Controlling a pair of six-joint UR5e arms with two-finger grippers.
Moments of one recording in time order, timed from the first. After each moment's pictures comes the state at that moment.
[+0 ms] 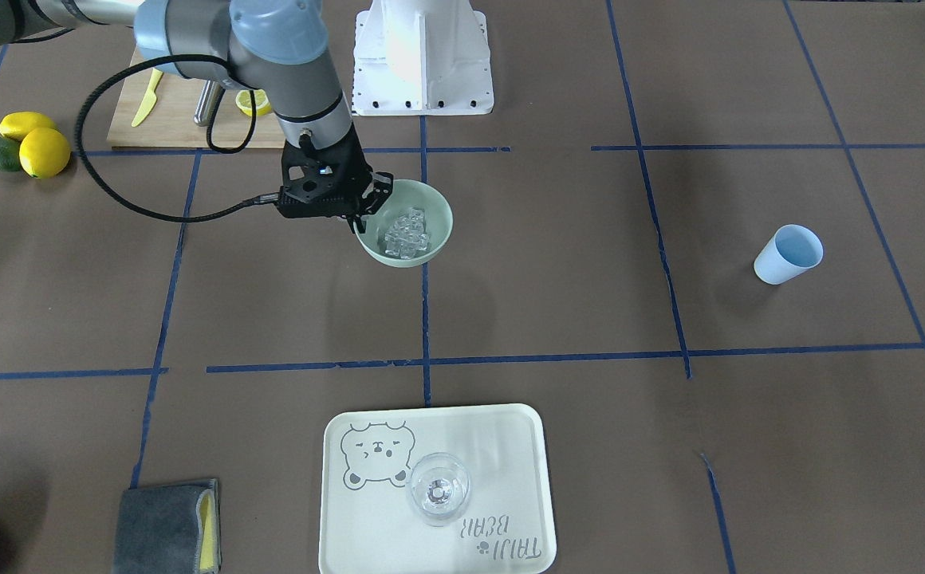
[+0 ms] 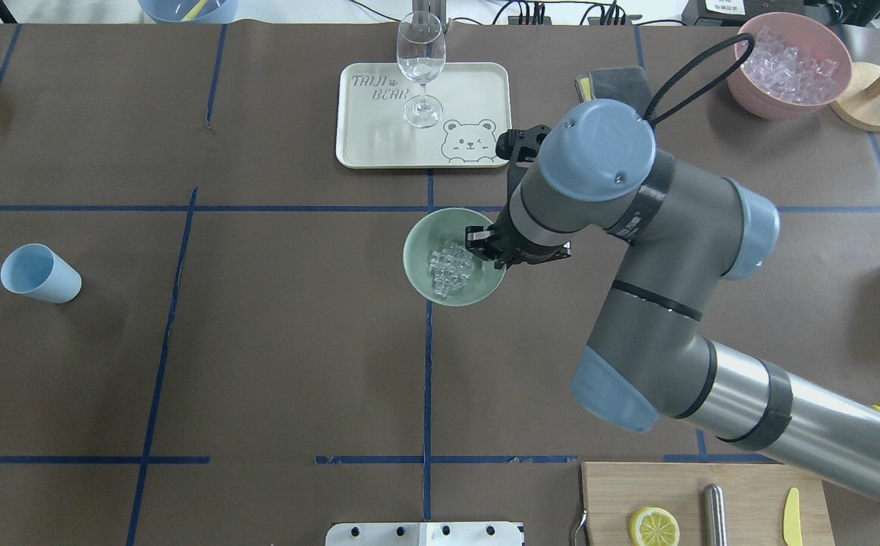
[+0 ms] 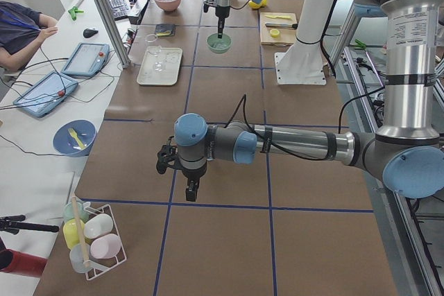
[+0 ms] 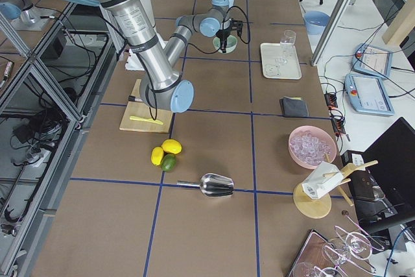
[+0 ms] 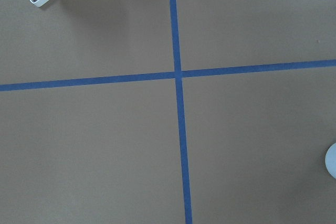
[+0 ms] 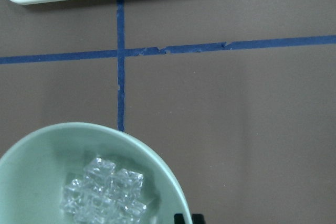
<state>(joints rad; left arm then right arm) -1.52 -1.50 -1.72 -1.63 -2.32 -0.06 0.62 -0.97 1.84 -1.59 1.95 1.21</state>
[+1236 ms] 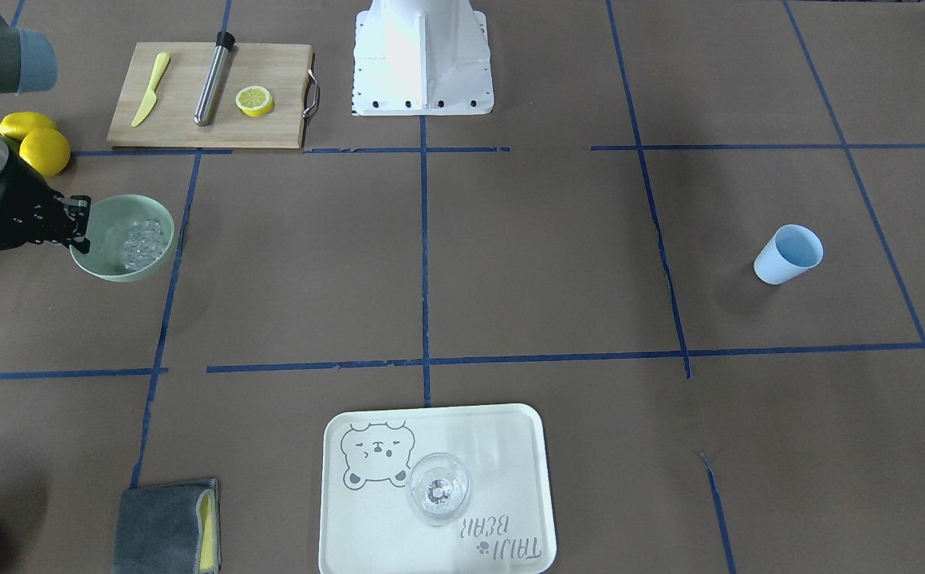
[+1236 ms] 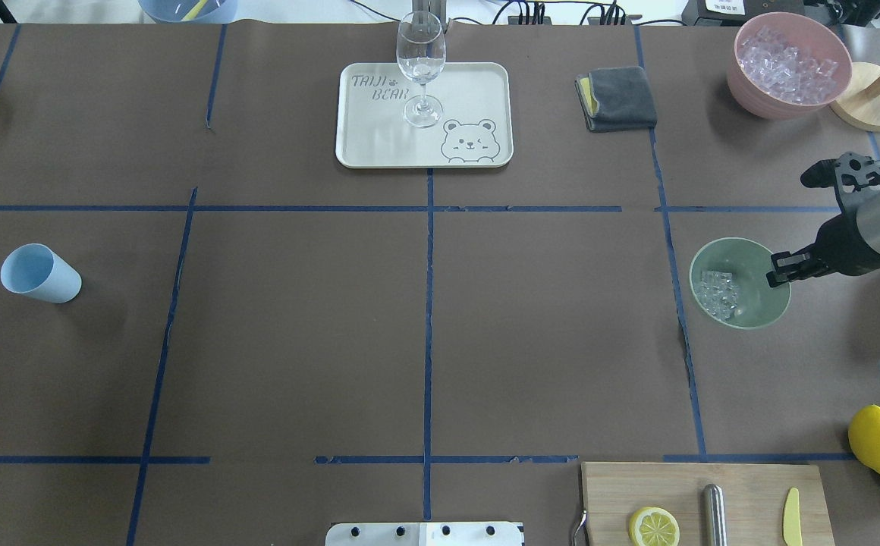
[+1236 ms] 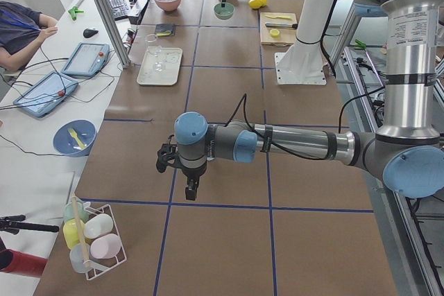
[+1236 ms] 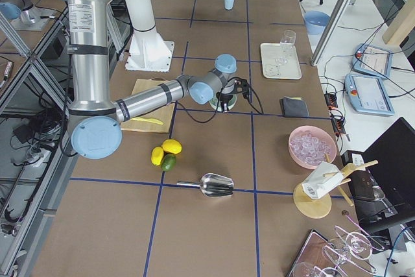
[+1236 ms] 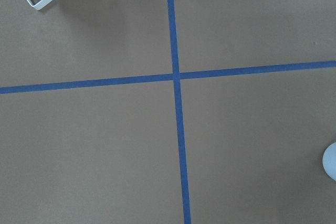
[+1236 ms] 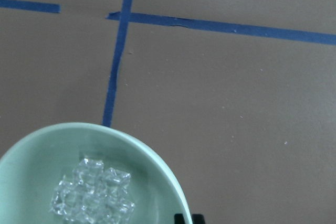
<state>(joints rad) -1.52 -1.50 -1.72 -1.64 -2.32 -0.06 0.94 -1.64 1.84 -1.13 2.20 0.73</state>
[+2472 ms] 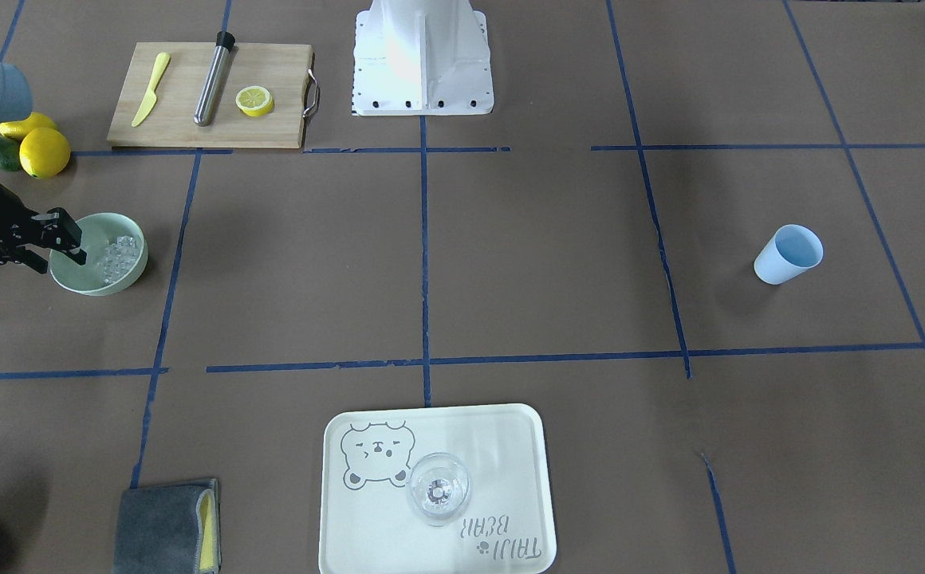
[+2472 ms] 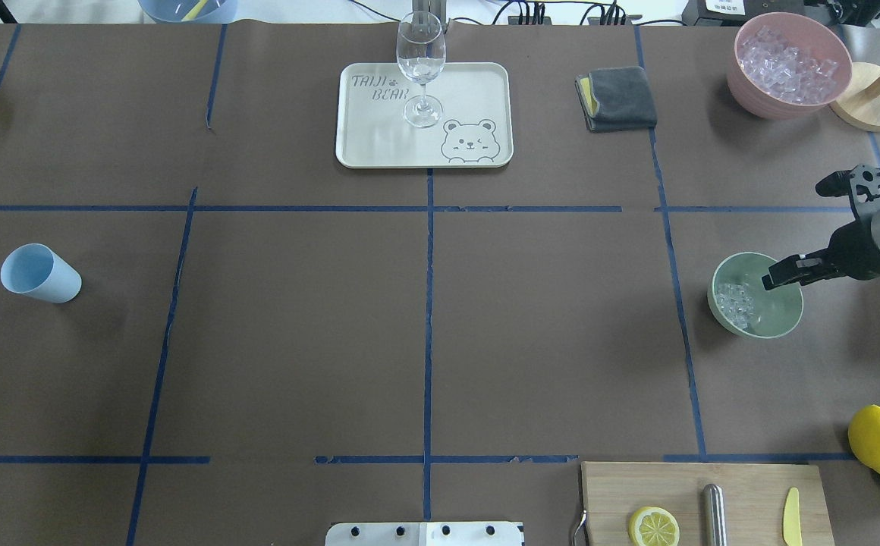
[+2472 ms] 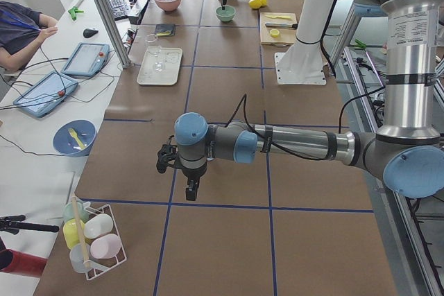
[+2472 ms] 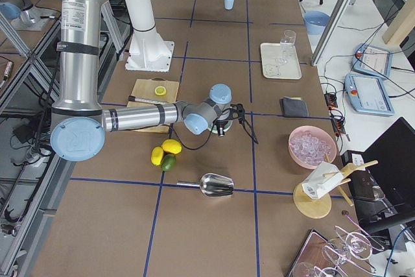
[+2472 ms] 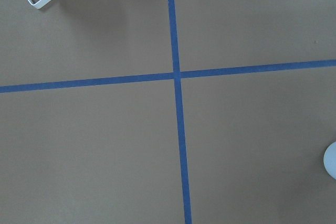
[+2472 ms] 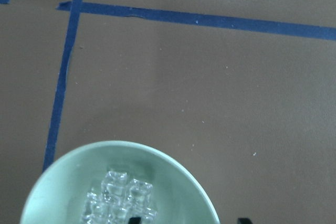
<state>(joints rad) -1.52 -1.50 -1.72 -1.64 -2.32 -0.06 0.98 -1.64 1.71 -0.96 2.25 0.73</state>
